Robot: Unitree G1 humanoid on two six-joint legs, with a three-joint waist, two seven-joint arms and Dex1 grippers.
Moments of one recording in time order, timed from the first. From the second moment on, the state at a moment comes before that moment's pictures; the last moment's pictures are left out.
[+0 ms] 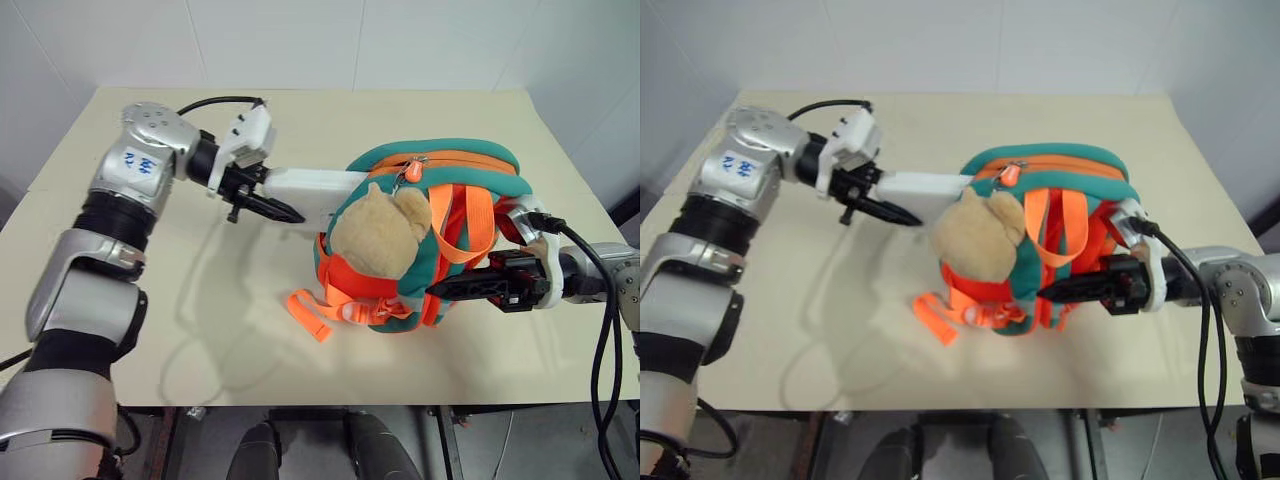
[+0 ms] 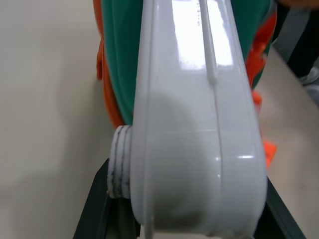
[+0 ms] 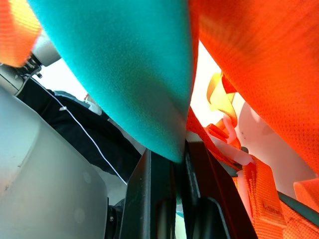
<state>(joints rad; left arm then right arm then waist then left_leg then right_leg) -1.32 0.63 -0.41 0.73 -0.36 0.15 -1.50 -0.58 -0.95 -0.04 -0.04 0.90 1.14 1.40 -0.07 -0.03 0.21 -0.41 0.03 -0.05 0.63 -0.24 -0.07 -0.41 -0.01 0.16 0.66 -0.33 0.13</state>
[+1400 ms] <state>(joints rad) -1.50 0.25 -0.27 1.06 0.05 -0.02 -1.45 -0.50 -0.89 -0.13 -0.16 1.01 1.18 1.28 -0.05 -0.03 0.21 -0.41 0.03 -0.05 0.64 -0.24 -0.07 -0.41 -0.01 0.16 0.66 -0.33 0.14</state>
